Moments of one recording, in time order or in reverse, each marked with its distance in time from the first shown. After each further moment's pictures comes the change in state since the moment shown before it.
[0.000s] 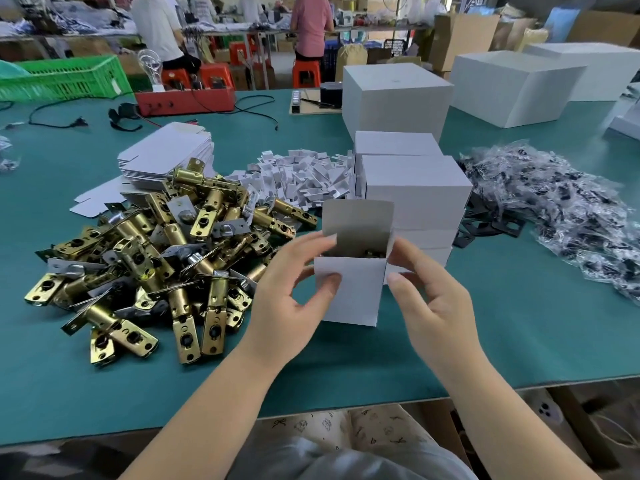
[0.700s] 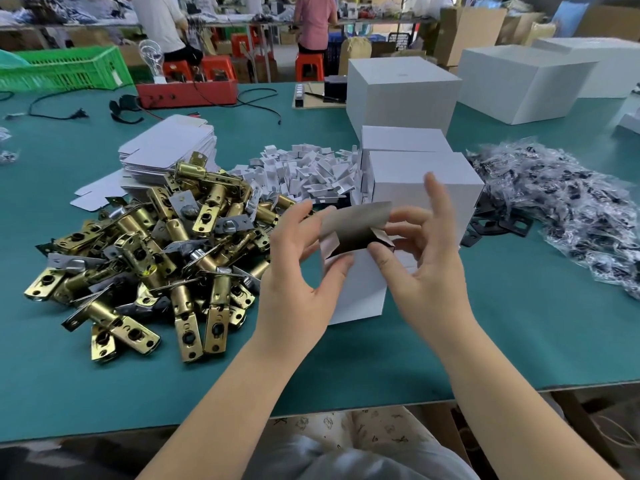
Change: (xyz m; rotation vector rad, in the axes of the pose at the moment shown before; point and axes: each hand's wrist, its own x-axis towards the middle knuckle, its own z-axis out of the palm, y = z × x) left_hand 0.011 0.010 0.011 0.082 0.180 0.037; right_hand 0.032 0.002 0.014 0.026 0.022 -0.213
